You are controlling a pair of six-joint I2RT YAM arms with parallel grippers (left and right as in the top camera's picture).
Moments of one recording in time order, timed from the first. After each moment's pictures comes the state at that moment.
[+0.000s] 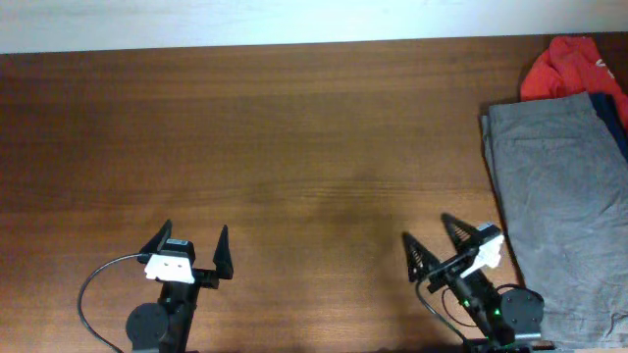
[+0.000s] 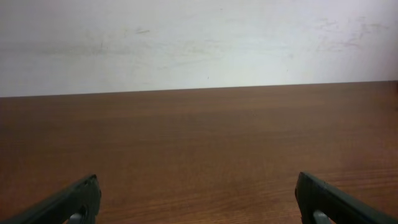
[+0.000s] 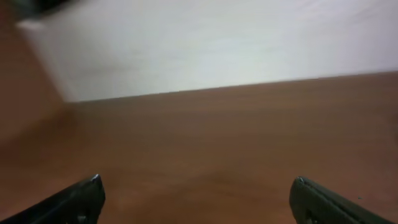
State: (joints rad) left arm 0.04 0.02 0.01 -0.06 0.18 -0.02; right arm -0.01 0.01 0.01 -0.02 -0.54 0.39
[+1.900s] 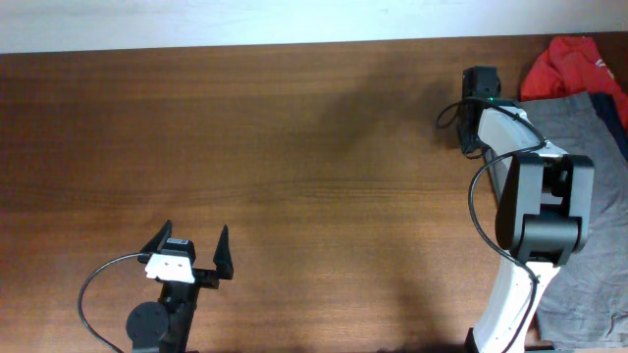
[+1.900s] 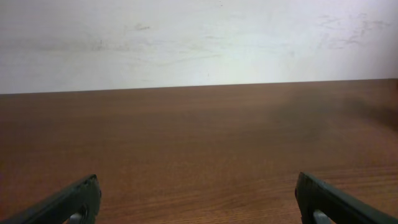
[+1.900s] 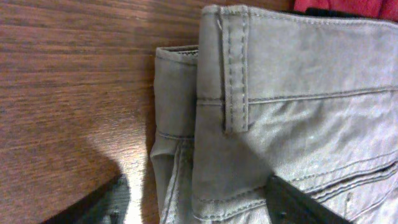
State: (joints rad) left arm 0.04 0.03 0.01 -0.06 0.18 -0.02; right arm -0.10 2.19 1.54 -0.56 0.53 -0.22
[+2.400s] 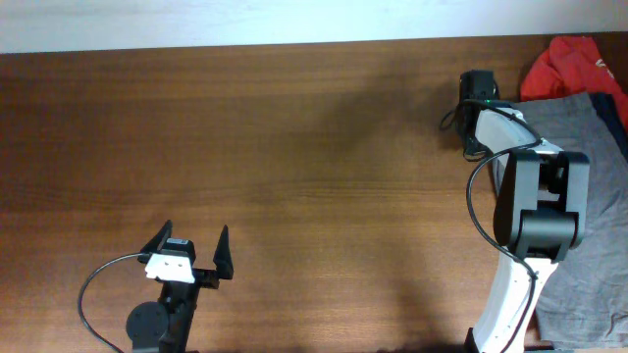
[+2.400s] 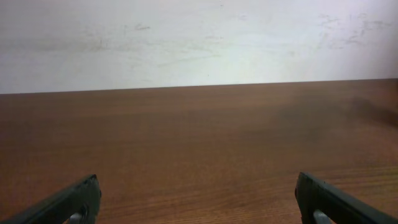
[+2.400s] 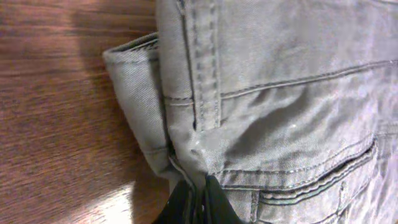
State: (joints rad) left arm 0.04 0.03 0.01 -0.06 0.18 -0.02; right arm -0.10 2.22 1.54 -0.56 0.64 -0.16
